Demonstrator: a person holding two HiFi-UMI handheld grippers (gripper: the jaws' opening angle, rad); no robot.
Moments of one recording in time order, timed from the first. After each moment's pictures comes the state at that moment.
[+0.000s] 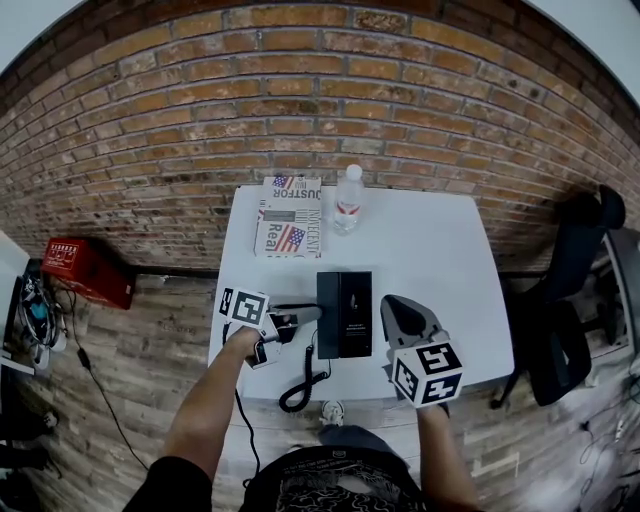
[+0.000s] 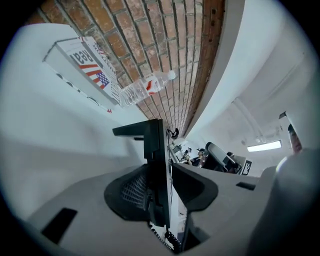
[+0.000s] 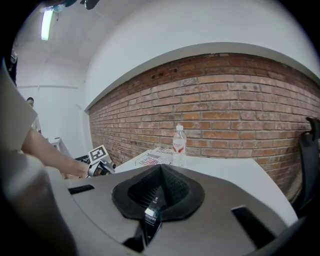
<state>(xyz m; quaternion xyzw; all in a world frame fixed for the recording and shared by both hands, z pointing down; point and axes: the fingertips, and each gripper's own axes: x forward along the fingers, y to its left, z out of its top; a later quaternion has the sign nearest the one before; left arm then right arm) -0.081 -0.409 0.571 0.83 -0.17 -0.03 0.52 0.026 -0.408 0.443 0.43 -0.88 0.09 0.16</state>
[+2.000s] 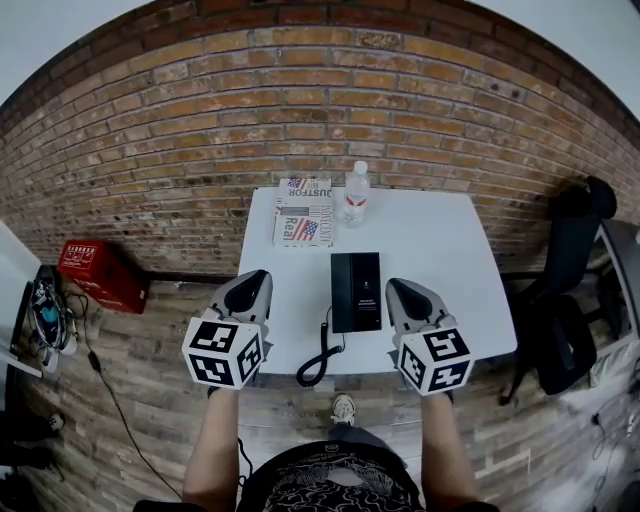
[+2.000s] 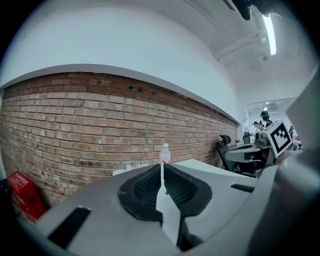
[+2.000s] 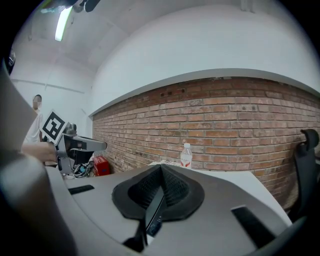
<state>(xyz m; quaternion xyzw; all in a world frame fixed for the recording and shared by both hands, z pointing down) -0.192 -0.311 0.381 0.79 -0.60 0.07 0.09 0.014 -0.338 0.385 0.44 -0.89 0.04 0.11</state>
